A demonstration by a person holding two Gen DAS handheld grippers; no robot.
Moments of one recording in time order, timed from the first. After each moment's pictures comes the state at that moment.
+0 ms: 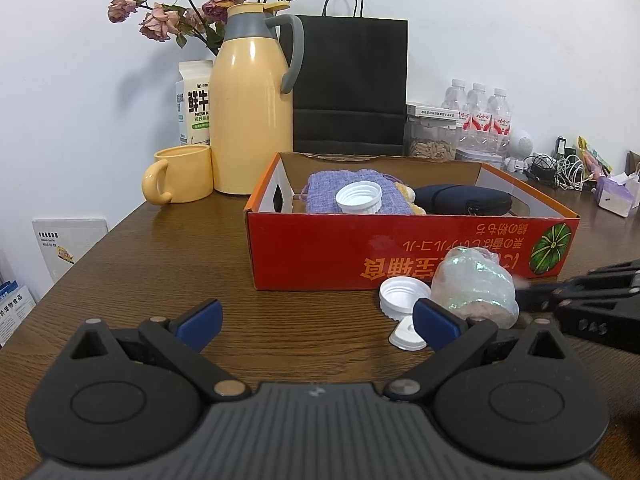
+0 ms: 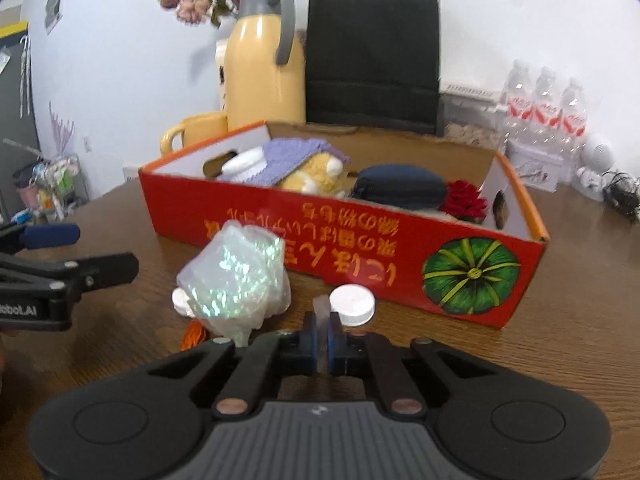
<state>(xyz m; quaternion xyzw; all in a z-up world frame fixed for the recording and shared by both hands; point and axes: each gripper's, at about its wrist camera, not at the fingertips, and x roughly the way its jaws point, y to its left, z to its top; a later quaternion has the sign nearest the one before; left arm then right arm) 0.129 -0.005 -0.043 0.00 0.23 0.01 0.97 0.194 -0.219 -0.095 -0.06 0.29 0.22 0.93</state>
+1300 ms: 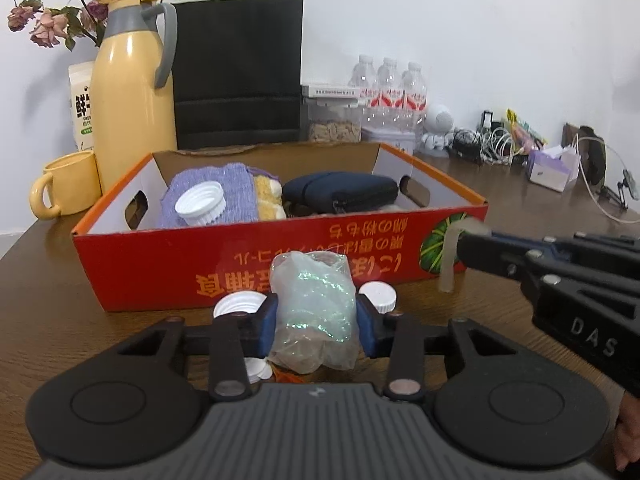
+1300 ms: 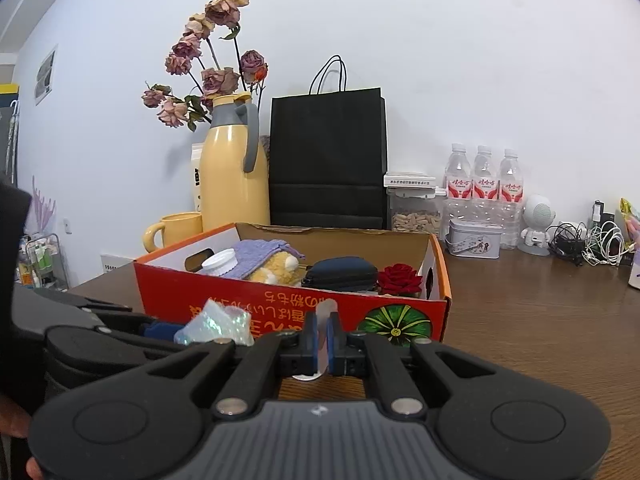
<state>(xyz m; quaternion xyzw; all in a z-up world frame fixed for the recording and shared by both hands) 0.164 -0.085 -0.044 0.01 0.25 -0.10 0.96 0.148 -0.255 -0.072 -0.01 0.15 0.18 0.97</state>
